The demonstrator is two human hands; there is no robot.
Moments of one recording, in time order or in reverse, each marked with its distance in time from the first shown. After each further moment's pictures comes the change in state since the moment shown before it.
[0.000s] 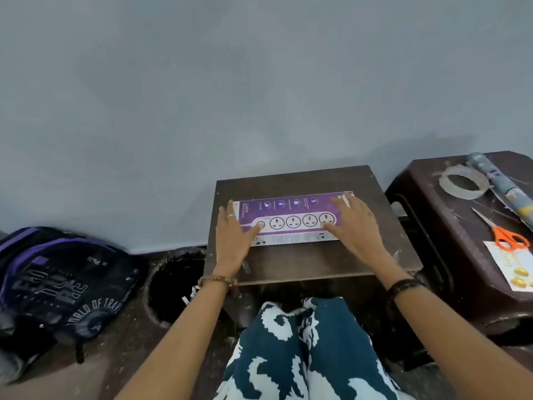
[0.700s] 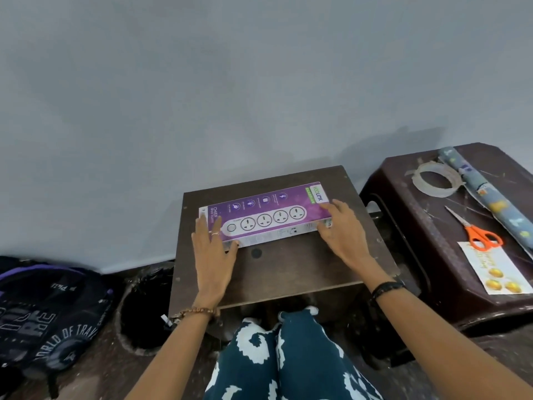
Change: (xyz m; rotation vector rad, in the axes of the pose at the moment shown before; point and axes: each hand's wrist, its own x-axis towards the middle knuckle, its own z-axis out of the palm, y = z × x) left_hand 0.008 0.000 0.033 0.257 0.144 0.176; right_hand 0.019 0.038 0.003 0.056 0.091 0.081
